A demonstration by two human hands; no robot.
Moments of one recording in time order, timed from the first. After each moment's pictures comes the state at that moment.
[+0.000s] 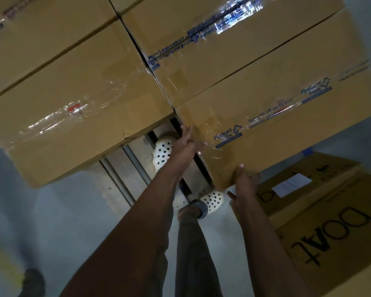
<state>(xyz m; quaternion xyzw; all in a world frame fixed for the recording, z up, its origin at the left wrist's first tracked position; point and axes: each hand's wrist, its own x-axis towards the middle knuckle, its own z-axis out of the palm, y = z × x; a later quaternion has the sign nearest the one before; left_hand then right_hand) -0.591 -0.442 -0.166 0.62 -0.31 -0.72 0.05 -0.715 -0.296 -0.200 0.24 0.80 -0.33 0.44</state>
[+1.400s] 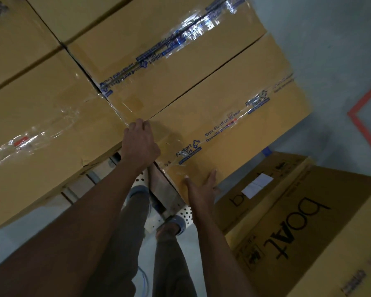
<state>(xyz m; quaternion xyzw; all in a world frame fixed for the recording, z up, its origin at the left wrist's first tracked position) -0.615 -0.508 -0.166 0.48 -0.82 -0.22 -0.23 -0.695 -0.315 -0.170 0.08 0.87 -0.20 0.45</state>
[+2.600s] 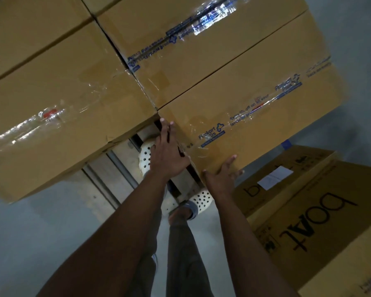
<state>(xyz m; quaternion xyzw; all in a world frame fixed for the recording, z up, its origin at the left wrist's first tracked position) -0.576 -0.433 -0.183 0.53 -0.73 -0.38 -0.19 -0.694 -0.312 -0.175 -0.06 0.87 -0.04 0.48</state>
